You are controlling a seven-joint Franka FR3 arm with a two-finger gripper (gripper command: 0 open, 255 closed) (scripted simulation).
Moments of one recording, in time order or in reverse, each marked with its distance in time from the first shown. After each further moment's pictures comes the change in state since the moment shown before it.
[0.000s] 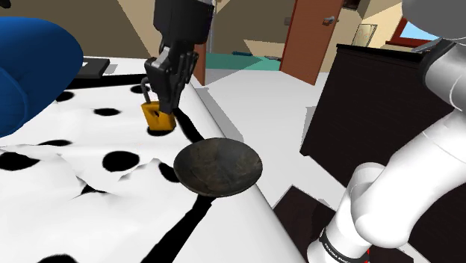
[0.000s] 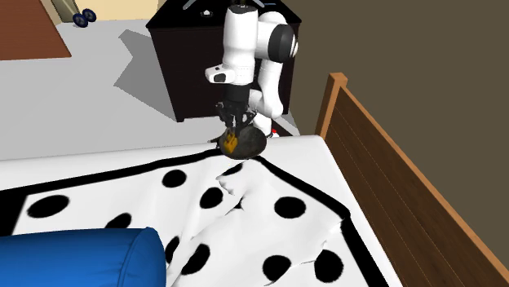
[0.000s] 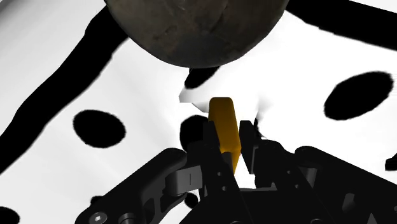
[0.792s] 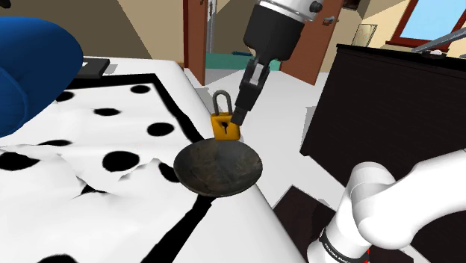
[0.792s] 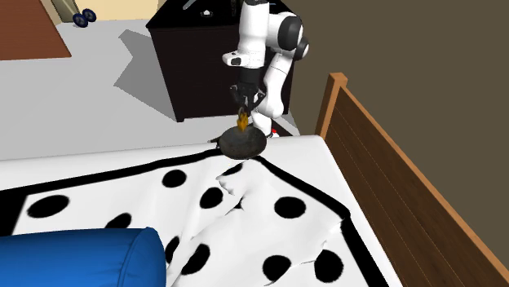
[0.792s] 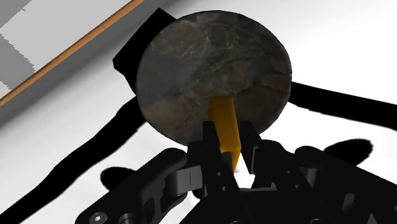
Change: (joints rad) arm 0.060 -0.397 -0.145 -0.333 0.114 -0.056 -0.115
